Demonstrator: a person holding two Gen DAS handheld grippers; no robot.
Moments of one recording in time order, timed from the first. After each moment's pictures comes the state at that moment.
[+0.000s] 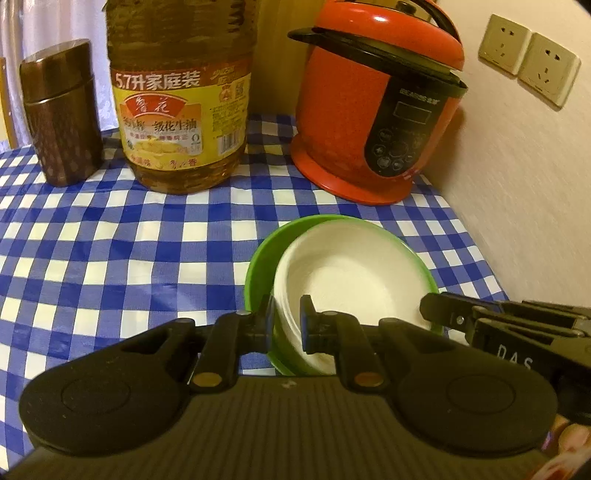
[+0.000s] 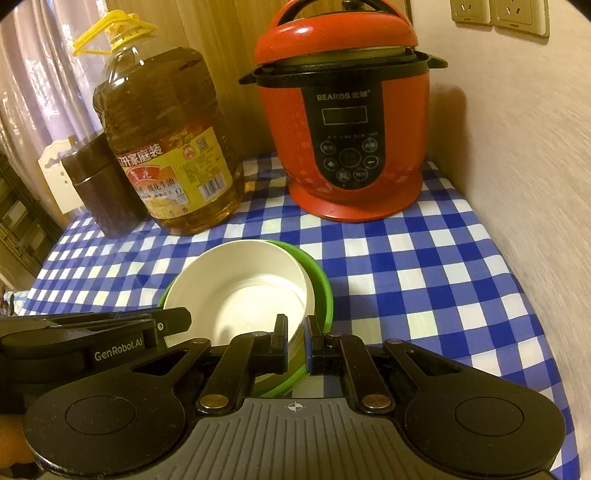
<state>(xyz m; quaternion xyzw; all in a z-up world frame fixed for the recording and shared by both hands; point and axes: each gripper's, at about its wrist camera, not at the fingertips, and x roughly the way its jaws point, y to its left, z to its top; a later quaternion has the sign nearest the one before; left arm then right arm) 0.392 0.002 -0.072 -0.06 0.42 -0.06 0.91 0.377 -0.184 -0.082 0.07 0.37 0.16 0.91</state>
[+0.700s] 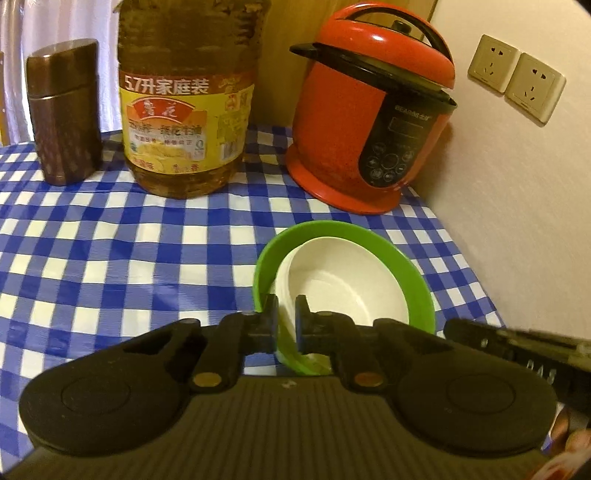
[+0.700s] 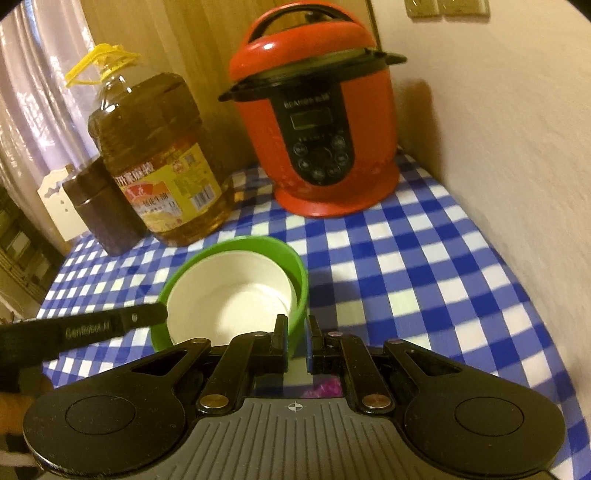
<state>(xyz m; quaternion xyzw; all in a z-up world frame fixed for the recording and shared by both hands) 0.380 0.017 -0.069 -0.09 0.40 -0.08 0.91 0.349 -0.211 -0.088 0.11 0.36 0.15 0.92</state>
